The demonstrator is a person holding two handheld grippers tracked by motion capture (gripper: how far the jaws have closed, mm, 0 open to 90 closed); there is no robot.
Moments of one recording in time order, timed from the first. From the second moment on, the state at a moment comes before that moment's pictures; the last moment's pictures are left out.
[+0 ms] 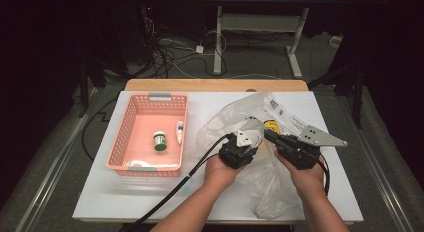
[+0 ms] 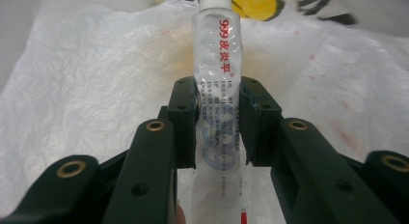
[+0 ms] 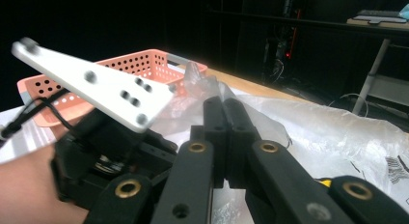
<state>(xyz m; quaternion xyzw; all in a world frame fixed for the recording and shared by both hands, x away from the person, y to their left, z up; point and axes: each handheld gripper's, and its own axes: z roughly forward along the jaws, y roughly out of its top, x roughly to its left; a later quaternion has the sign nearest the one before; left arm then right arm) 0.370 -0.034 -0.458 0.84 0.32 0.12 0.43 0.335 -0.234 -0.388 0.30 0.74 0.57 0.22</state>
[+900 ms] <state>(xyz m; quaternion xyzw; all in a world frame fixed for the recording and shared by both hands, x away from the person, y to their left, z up) 0.342 -0.009 -0.453 0.82 0.31 0.06 0.48 0.333 -0.237 -0.388 0.30 0.74 0.56 0.21</state>
